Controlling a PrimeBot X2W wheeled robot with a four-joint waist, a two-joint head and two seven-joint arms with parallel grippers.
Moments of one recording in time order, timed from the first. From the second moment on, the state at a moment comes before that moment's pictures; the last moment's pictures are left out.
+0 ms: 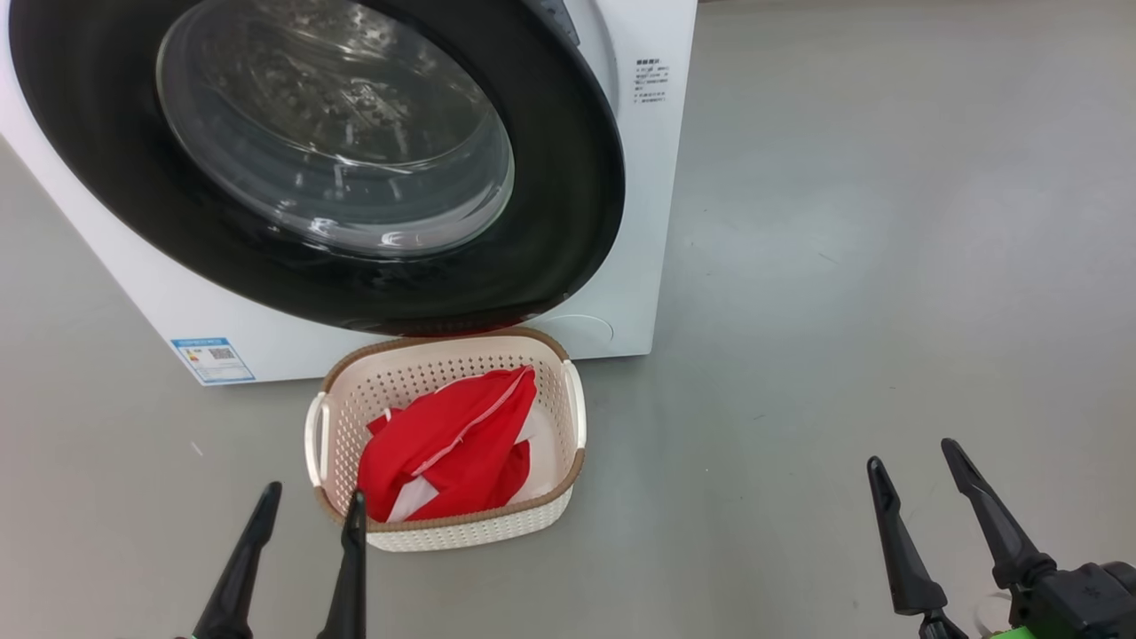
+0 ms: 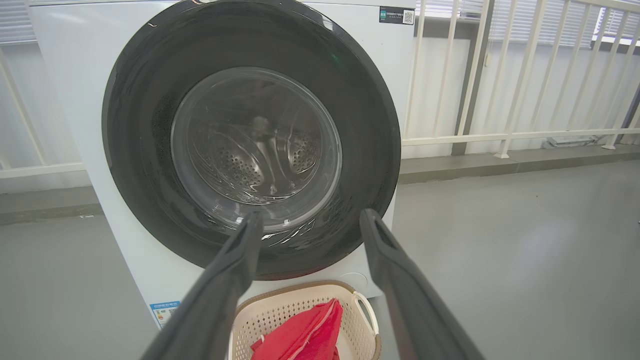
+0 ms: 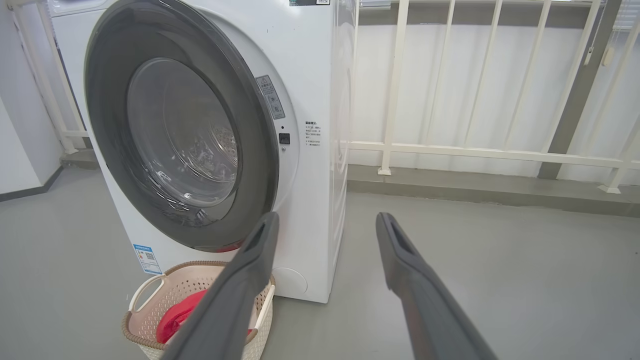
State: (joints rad) left arm 0.09 0.26 -0.23 -0.14 -0.26 0.18 -0.25; right arm 0.18 -0.04 -0.03 -0.09 0.15 0.13 -0.24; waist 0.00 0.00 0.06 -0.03
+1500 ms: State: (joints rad) left arm 0.02 0.15 -0.28 -0.11 -0.21 0.06 -0.25; right arm 0.02 -0.04 0.01 -0.07 0.14 0.13 -0.24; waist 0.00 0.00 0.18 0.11
